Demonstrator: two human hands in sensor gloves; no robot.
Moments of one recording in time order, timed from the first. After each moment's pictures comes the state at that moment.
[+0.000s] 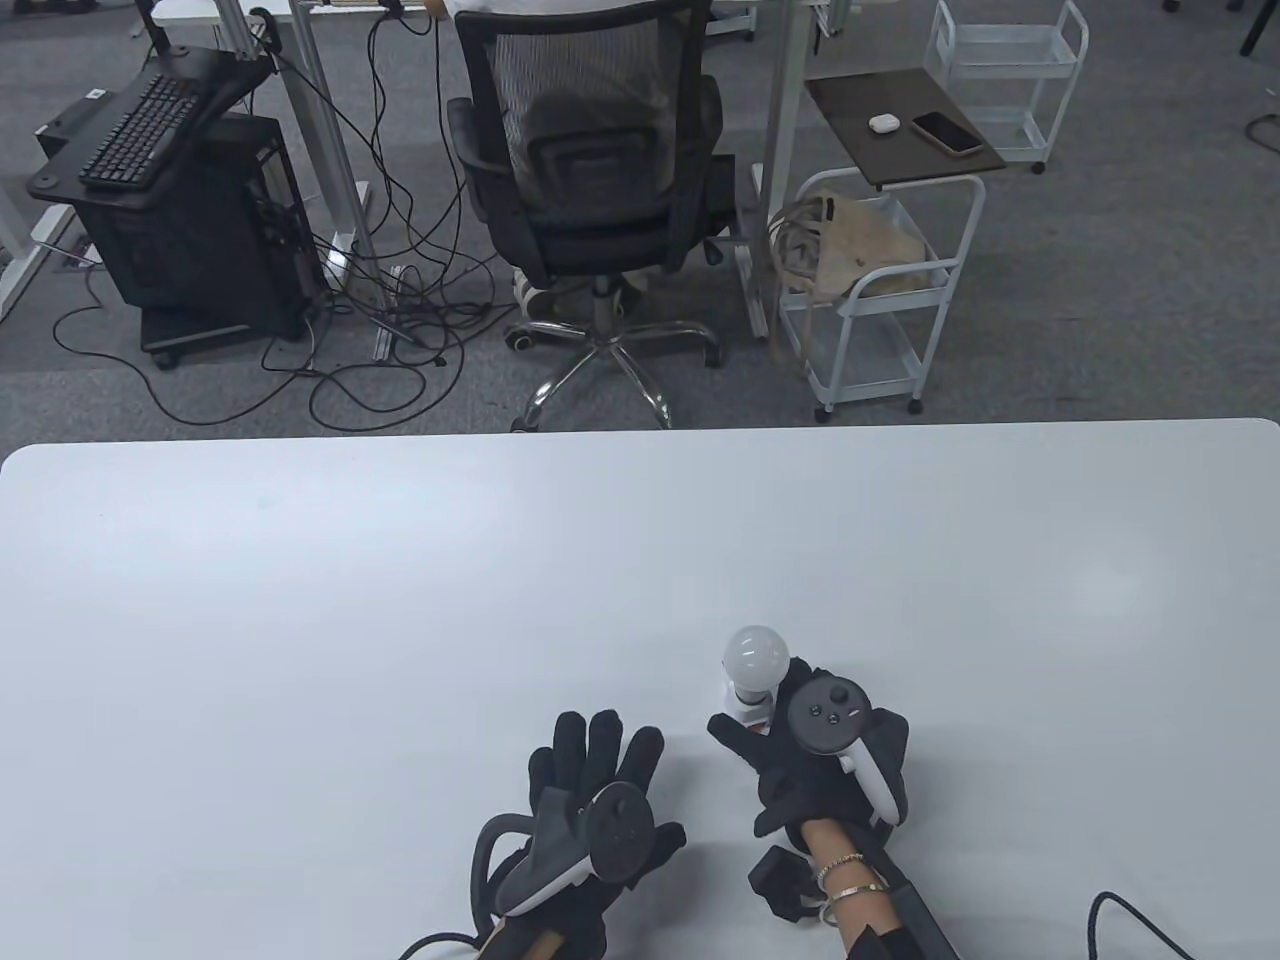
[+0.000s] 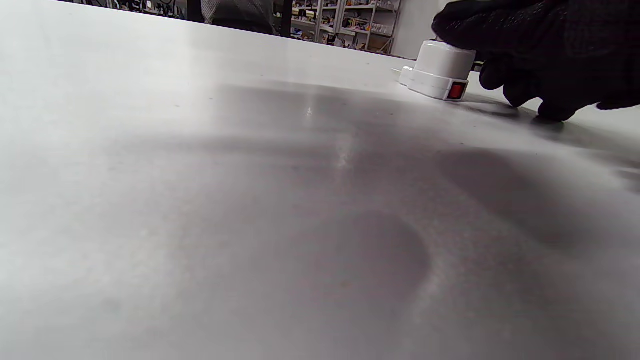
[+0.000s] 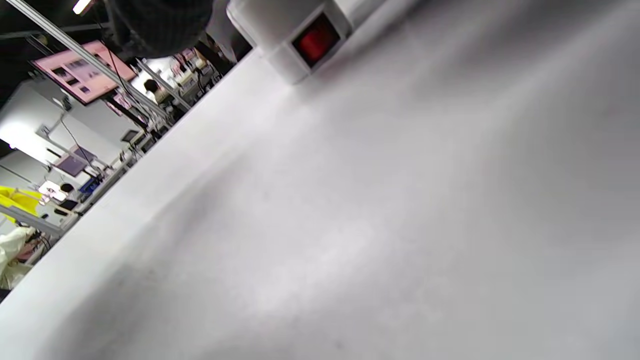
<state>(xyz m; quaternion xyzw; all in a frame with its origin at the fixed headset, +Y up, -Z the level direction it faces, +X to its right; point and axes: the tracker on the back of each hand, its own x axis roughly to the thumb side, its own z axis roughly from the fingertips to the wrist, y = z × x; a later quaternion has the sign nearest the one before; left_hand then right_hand) -0.094 -0.742 -0.255 -0.14 -0.15 0.07 0.98 0.131 -0.781 -0.335 -0.08 0.18 0.92 0.35</state>
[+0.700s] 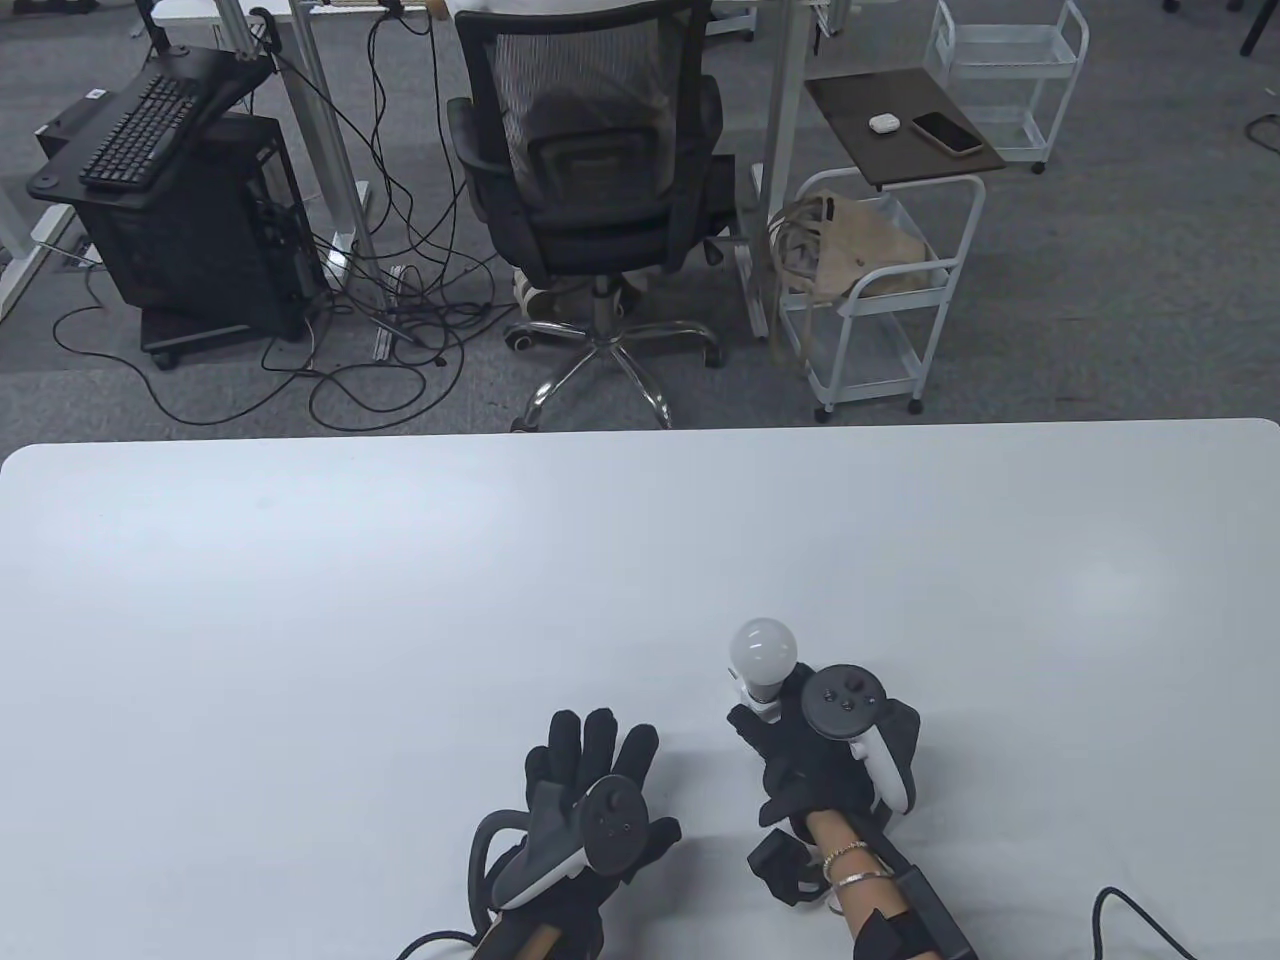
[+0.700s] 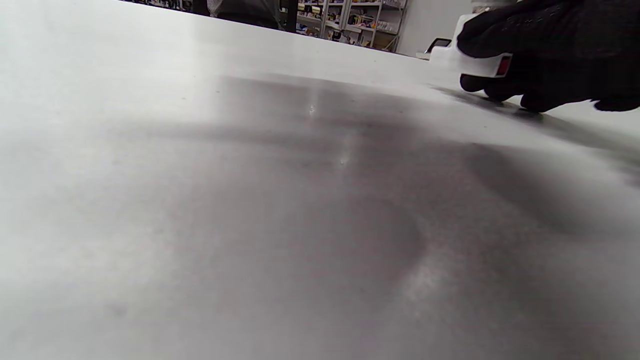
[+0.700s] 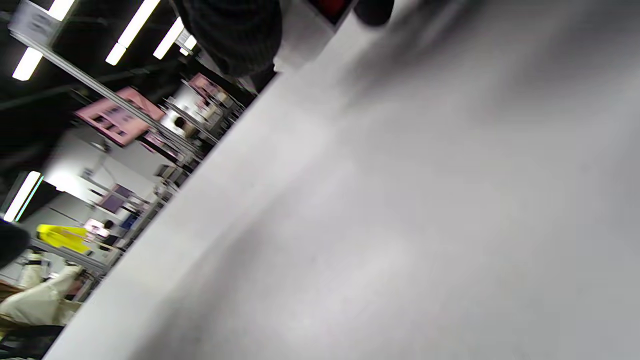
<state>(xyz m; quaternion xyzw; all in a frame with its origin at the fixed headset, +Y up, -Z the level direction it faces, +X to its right) -0.098 -0.742 -0.259 -0.14 -0.14 0.08 0.98 0.142 -0.766 -0.331 -0.05 0.09 0.91 0.40</state>
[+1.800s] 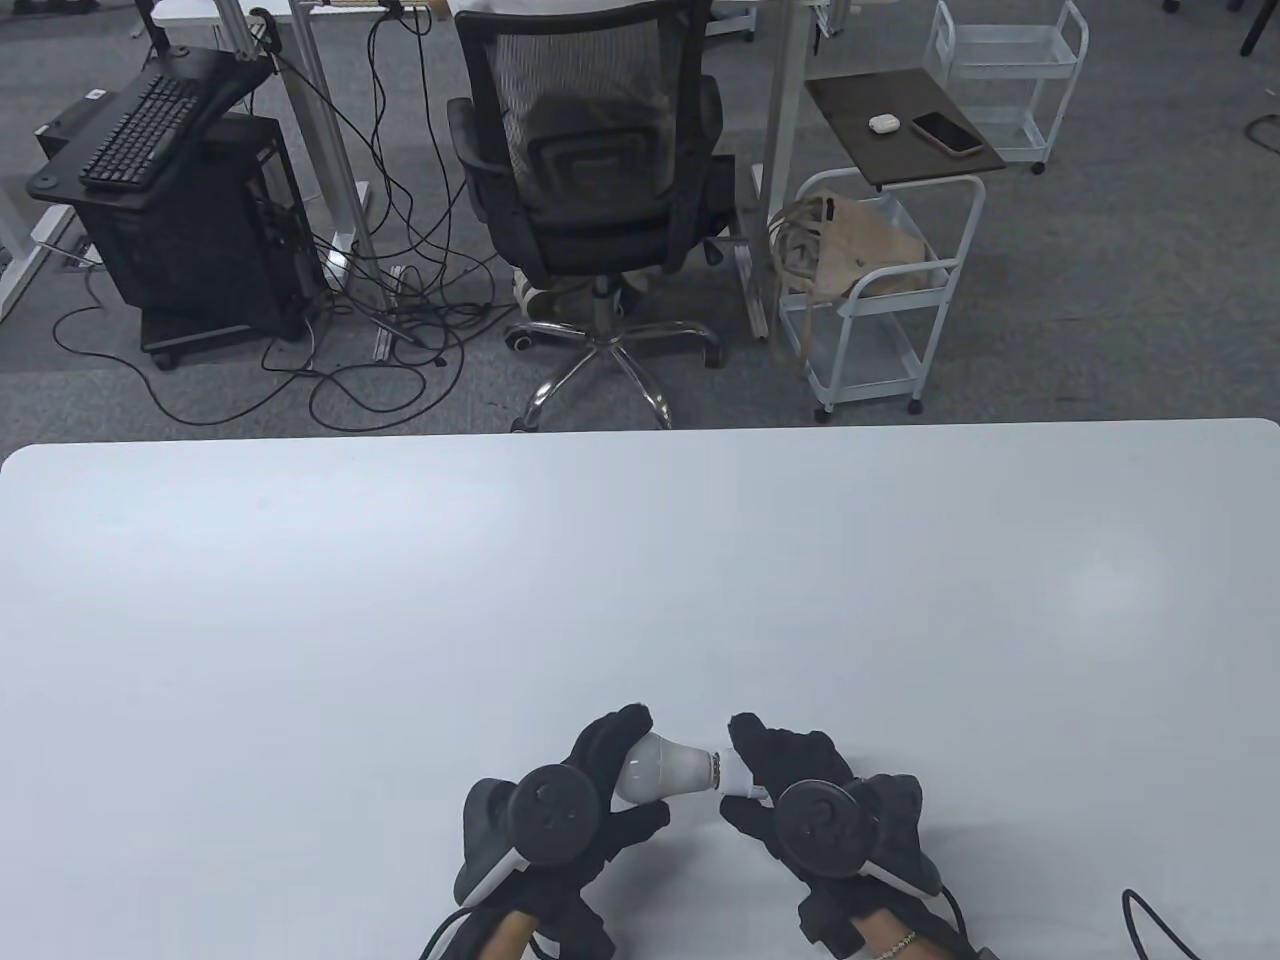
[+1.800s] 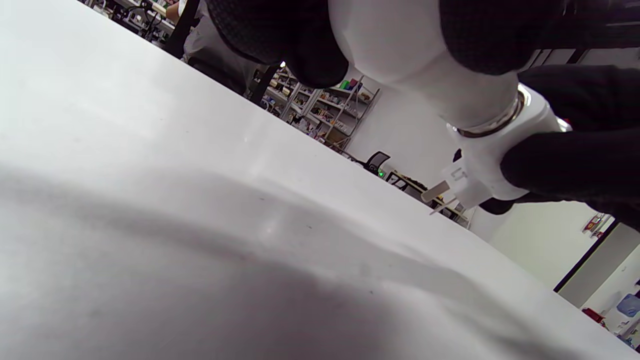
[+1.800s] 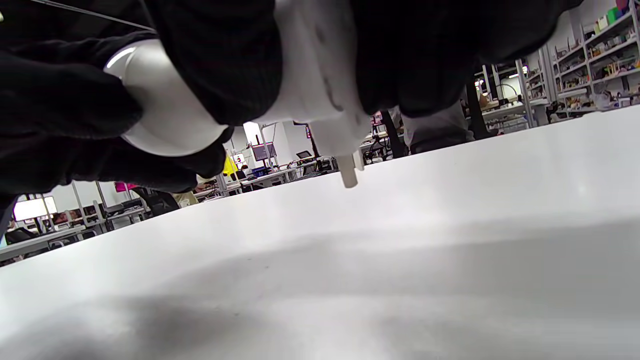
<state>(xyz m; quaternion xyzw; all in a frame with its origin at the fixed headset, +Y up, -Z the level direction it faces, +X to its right) -0.118 -0.728 -0.266 -0.02 -0.19 0.27 0.94 0.113 -0.718 -0.257 0.20 -0.07 0.96 0.17</state>
